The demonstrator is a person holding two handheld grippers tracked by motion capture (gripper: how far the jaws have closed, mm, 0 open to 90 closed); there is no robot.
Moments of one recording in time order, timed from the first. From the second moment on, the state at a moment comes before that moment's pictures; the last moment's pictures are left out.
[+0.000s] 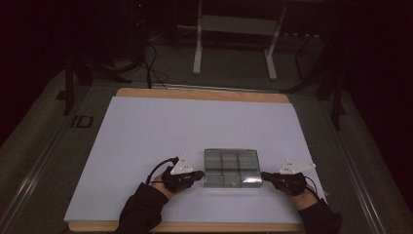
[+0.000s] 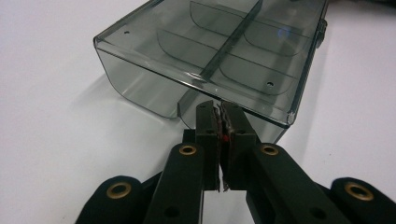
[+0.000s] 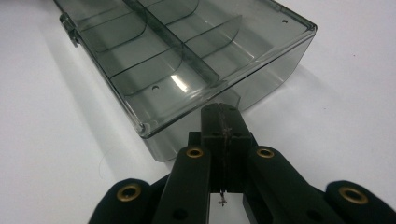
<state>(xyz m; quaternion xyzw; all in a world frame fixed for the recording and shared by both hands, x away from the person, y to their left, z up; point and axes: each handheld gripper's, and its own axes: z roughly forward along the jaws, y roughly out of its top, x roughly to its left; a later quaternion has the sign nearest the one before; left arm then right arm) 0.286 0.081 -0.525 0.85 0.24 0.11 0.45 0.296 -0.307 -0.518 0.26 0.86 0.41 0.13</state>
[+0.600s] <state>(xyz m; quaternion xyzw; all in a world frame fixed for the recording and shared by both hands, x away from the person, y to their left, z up) 0.288 0.079 -0.520 0.84 0.25 0.12 0.46 0.298 -0.306 -0.509 0.27 0.85 0.43 0.13</state>
